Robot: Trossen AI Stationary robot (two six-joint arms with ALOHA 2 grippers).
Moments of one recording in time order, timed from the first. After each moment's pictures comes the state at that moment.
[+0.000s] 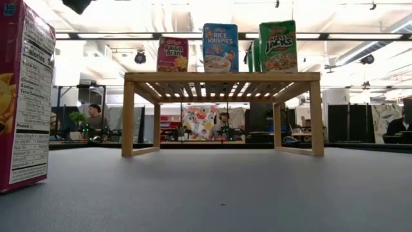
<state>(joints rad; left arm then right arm) -0.40 0.67 0.79 -0.49 -0.36 -0.11 0.56 0.82 0.78 0.12 0.24 -0.26</state>
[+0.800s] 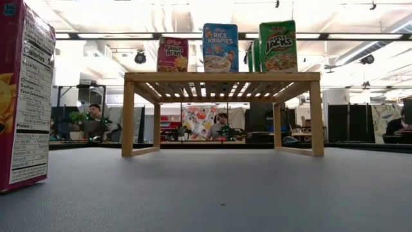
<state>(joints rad) -1.12 1.42 0.94 -0.49 -1.03 -0.92 0.56 0.83 0.78 0.15 0.26 -0.26</state>
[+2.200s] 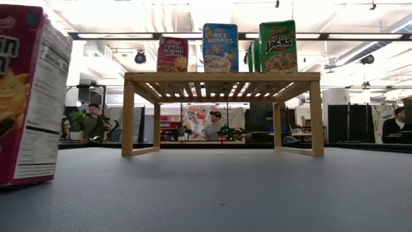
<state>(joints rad) -1.04 1.67 0.92 -0.49 -0.78 -1.20 0.56 0.86 0.78 0.13 0.26 -0.26</state>
